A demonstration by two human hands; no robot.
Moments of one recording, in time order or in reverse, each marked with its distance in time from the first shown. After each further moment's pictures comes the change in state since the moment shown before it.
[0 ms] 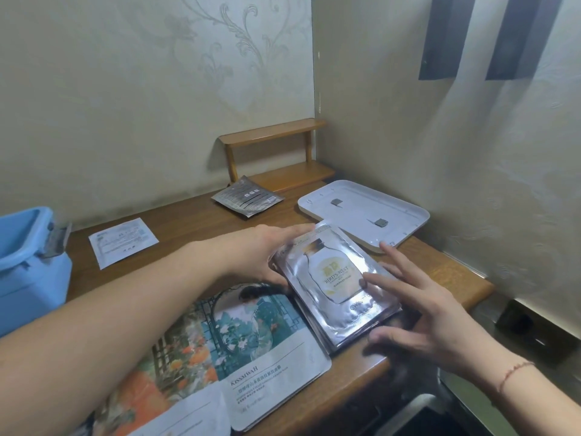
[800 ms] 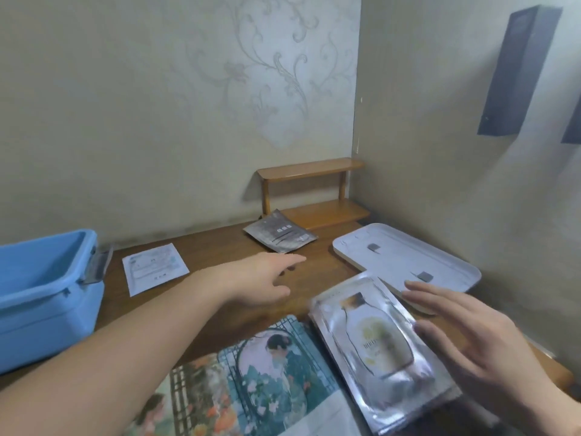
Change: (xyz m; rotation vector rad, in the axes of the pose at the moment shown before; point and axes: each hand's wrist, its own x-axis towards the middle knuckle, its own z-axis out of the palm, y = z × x) left_hand -0.014 -0.045 -0.026 -0.048 0.011 -0.212; right_hand 0.058 -0.030 -0.014 -0.243 0.167 -0.035
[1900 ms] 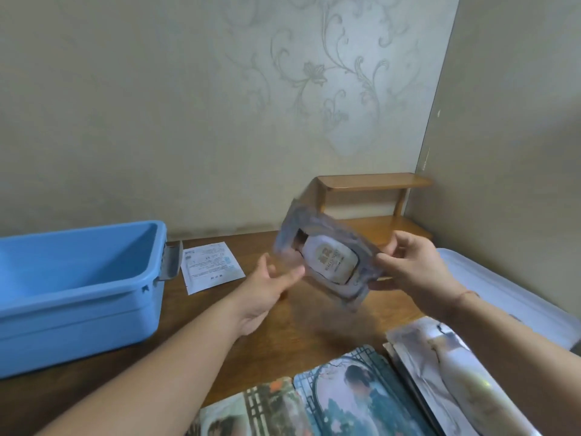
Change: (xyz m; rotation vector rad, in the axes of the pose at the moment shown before) left_hand -0.032 -0.089 0.031 -1.524 0.399 -0.291; right_hand 0.169 -0.079 0.102 0.738 -0.151 0.505
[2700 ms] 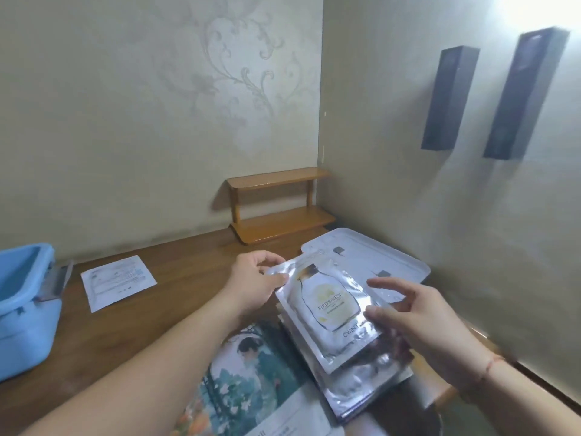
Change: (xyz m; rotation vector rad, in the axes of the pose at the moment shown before) left_hand -0.022 0.002 0.140 0.505 0.084 0.236; right_hand -0.149 0.034 -0.122 0.028 0.120 0.225
